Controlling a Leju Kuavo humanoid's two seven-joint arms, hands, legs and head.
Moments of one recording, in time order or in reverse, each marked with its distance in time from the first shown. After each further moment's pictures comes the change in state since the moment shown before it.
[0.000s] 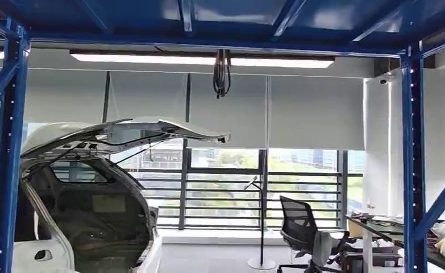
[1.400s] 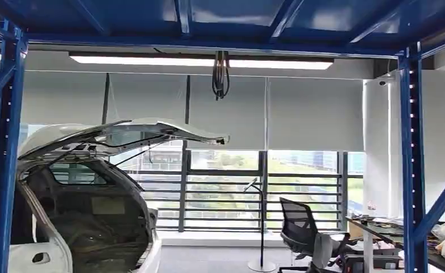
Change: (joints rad) left arm -0.026 0.009 -0.016 0.000 -0.074 -0.032 -0.035; right arm -0.401 0.214 0.464 0.733 0.982 -0.328 0.300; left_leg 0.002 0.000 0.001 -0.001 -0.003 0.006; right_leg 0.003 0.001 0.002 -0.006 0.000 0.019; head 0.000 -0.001
